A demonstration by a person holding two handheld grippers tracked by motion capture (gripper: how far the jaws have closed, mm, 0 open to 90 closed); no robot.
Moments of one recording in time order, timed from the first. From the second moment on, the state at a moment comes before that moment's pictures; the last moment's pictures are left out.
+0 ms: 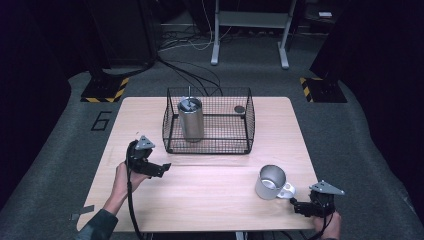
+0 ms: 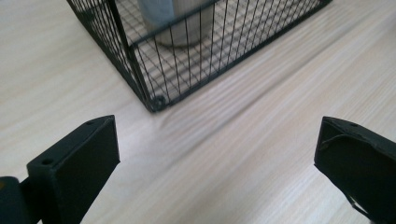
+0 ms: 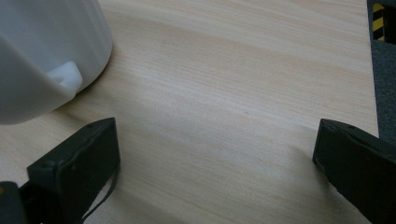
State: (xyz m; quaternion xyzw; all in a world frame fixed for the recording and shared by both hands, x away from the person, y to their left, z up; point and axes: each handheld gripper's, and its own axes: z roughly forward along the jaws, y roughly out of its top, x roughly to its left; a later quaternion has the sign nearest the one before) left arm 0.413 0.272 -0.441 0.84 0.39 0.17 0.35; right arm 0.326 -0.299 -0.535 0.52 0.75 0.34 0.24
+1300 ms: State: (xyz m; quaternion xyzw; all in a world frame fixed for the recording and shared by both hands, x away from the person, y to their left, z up) left arm 0.434 0.300 -0.530 0.82 0.43 0.18 0.34; right arm 0.329 -0.300 -0.530 0.49 0.78 0.33 0.21
